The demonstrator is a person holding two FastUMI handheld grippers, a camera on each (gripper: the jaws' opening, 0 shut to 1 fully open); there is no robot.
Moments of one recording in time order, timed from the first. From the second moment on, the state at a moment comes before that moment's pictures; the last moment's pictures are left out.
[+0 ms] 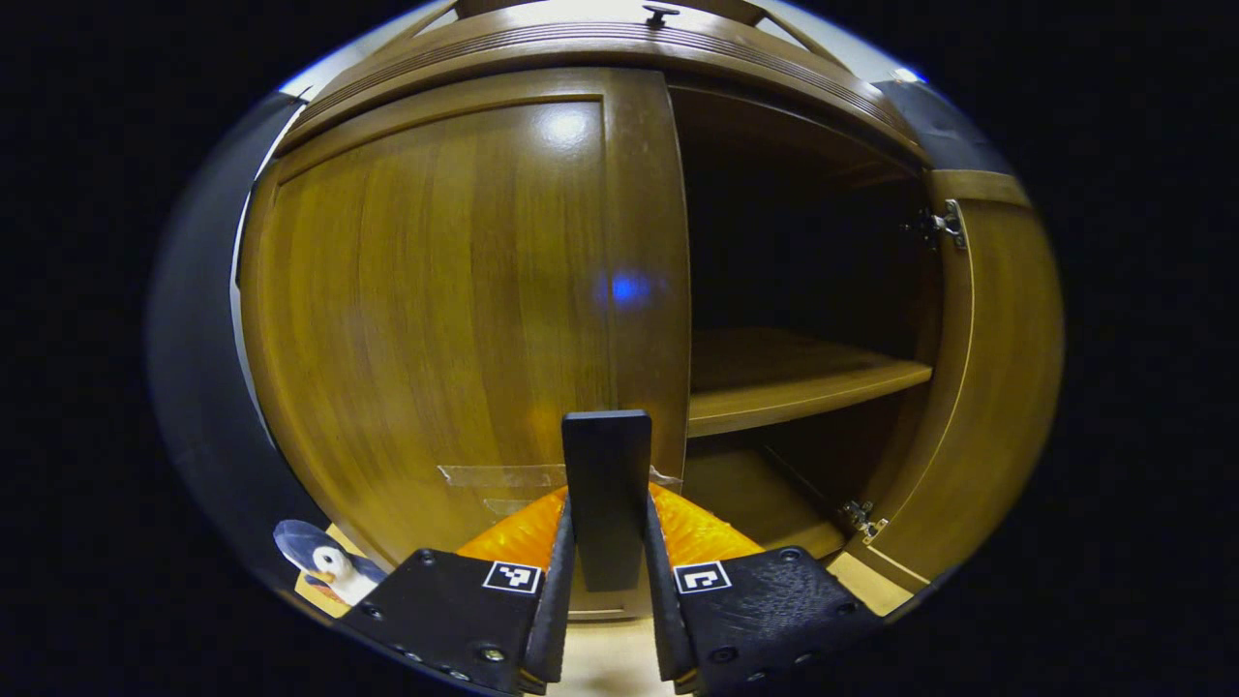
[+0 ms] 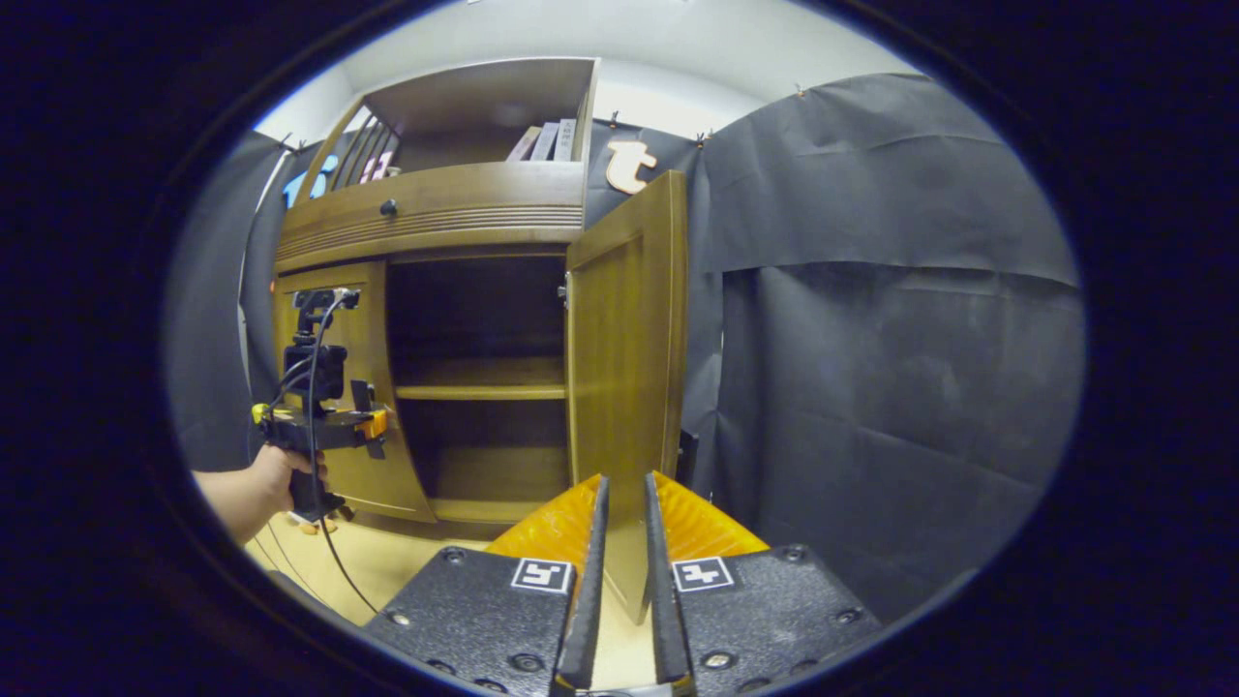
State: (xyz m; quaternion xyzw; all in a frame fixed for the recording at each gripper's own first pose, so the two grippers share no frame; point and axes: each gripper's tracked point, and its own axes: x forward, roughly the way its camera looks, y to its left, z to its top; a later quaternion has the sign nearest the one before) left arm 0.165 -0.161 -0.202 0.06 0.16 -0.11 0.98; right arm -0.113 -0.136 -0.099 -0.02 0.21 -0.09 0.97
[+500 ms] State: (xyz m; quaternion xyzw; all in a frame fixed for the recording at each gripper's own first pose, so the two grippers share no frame) left arm 0.160 -0.159 -0.202 0.05 0.17 -0.11 0.98; right arm -0.113 -0.126 -0.111 -0.03 0.23 -0.08 0.97
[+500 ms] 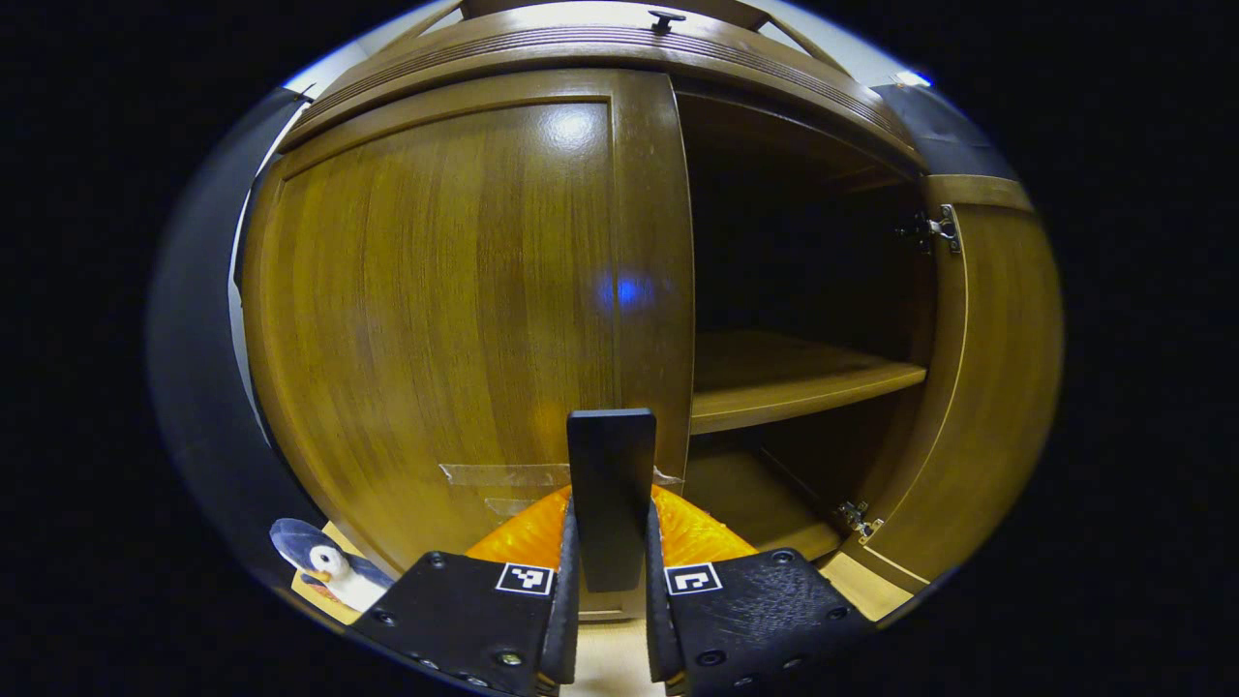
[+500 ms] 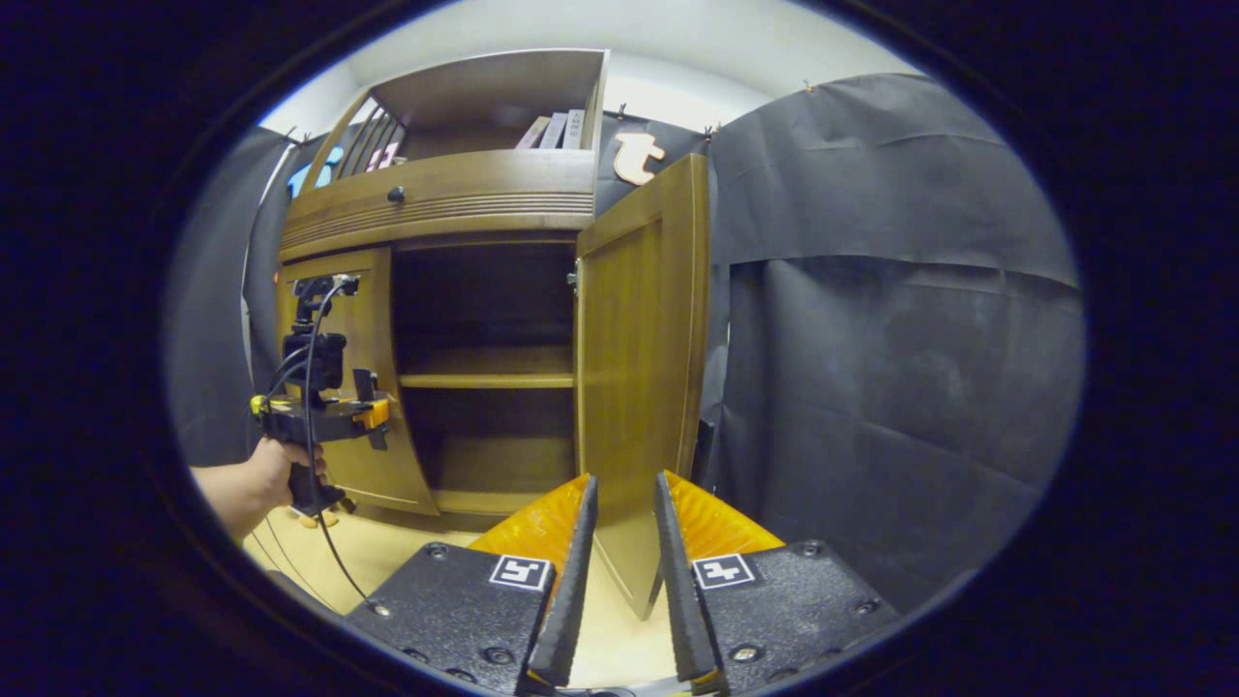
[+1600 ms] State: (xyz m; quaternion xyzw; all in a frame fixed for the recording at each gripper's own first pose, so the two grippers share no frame) left arm 0.065 -0.113 -0.192 0.02 0.19 -0.07 0.98; right arm -0.071 -0.071 -0.135 -0.03 0.24 0.05 0.97
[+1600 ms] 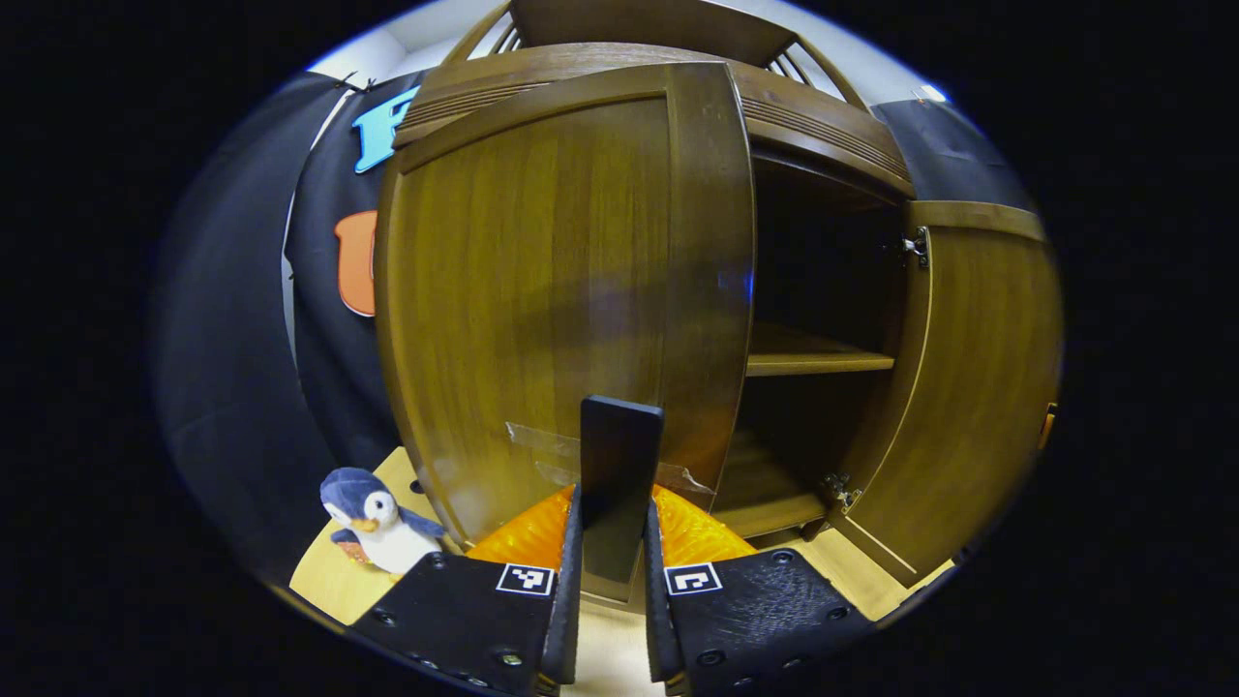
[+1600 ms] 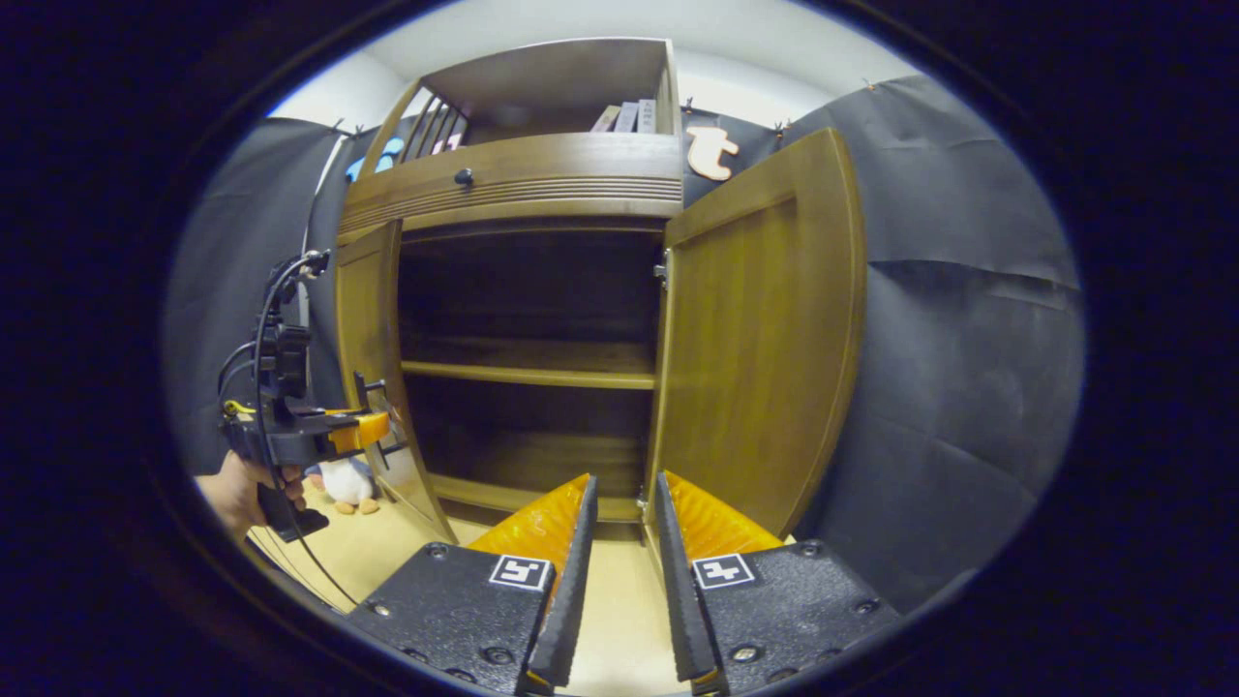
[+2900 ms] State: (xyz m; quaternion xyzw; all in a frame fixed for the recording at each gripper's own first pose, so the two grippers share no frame) left arm -0.024 0.055 -0.176 -0.05 0.20 0.06 0.98; right arm -0.041 0.031 -0.143 -0.04 0.24 0.12 0.96
